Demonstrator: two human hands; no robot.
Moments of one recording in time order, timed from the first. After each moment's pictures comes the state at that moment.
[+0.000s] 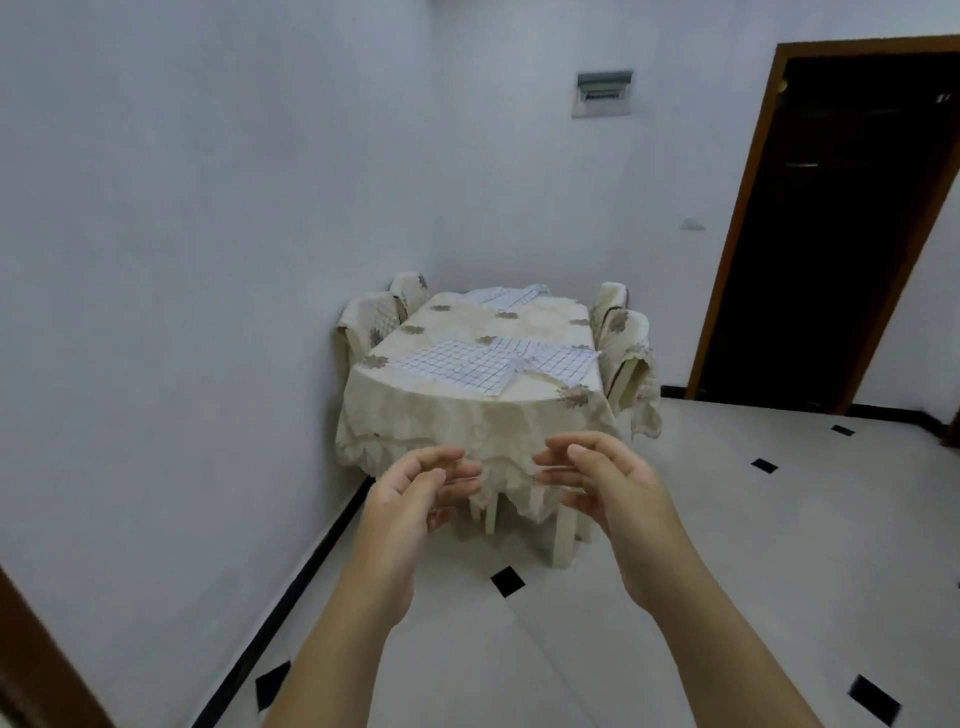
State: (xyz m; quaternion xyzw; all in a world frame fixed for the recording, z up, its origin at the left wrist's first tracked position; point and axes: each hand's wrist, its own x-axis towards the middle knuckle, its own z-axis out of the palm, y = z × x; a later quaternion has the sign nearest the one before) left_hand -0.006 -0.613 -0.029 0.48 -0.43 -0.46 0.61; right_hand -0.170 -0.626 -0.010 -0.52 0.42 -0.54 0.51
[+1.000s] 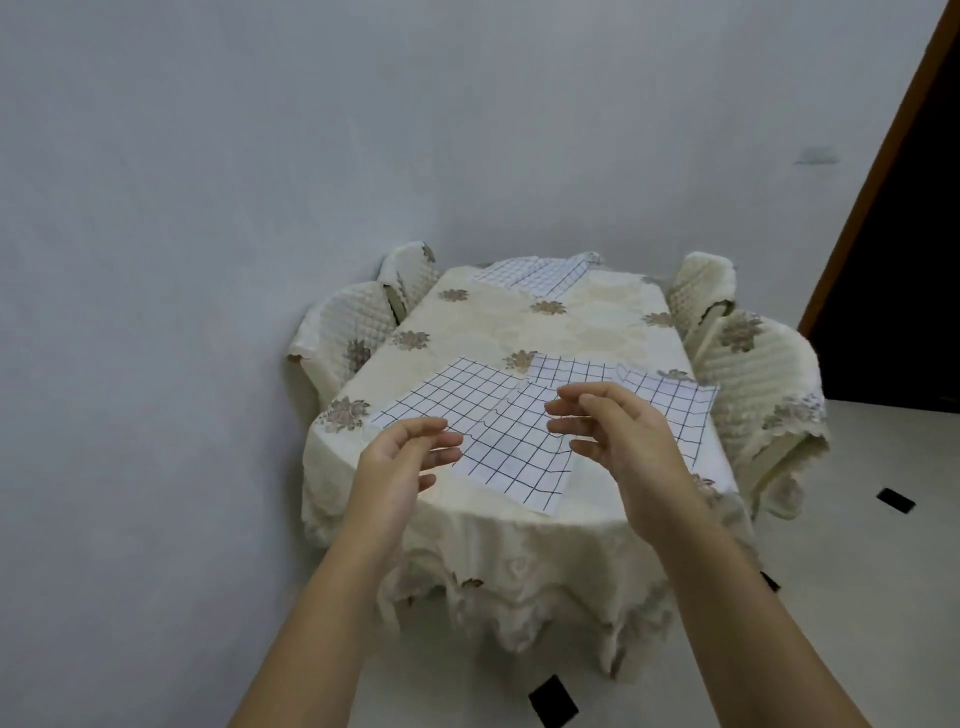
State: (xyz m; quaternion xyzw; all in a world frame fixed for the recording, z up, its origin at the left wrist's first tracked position) left_hand 0.092 -1.229 -0.072 0.56 -0.40 -0.43 0.58; right_hand -0.093 -1.253 -0.042 -0.49 0.44 -0.53 0.53
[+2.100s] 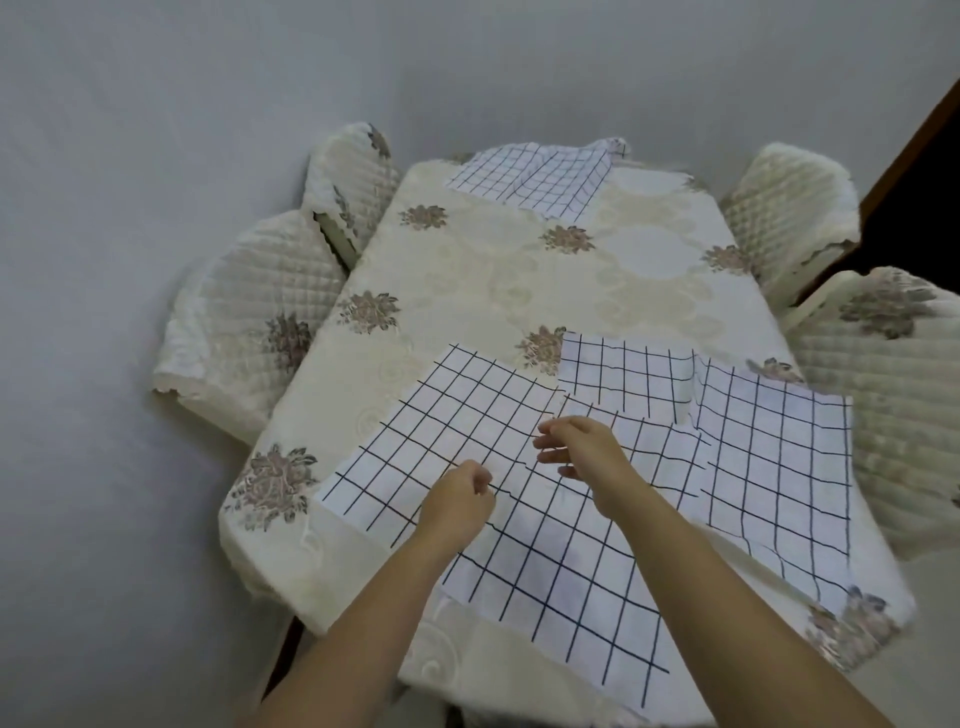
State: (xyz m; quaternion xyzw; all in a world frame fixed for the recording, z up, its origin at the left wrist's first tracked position) left_hand 0.156 -1.615 -0.249 0.70 -0.56 -0.41 0.16; right_hand 0.003 -1.644 -0.197 -0.39 0.65 -0.32 0.57
